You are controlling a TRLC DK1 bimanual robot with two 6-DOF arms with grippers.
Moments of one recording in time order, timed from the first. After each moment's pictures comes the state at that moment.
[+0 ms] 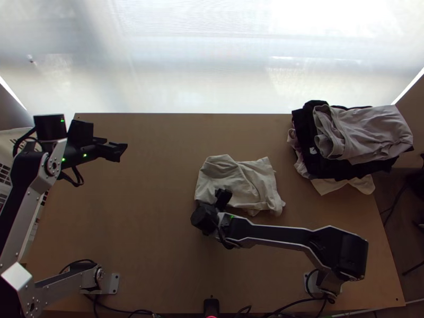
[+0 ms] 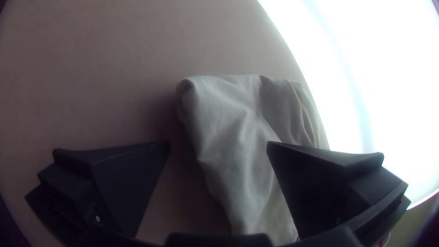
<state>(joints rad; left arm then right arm) 0.04 1.26 1.29 -0.72 0.34 0.14 1.20 1.83 1.02 -0.07 0.66 -0.22</state>
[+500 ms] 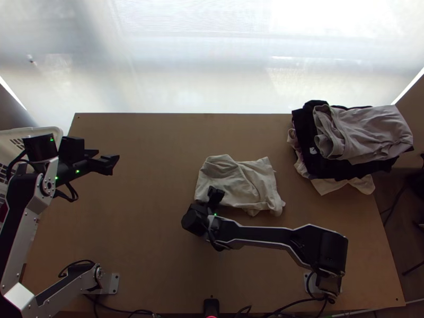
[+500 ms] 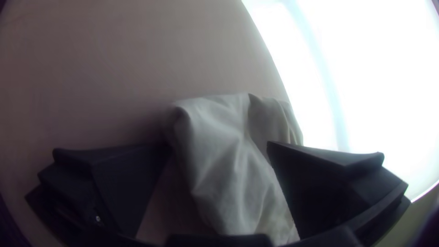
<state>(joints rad) 0.14 1.14 1.09 -0.64 0.39 0.19 1.22 1.97 1.08 0.03 0.82 -0.32</state>
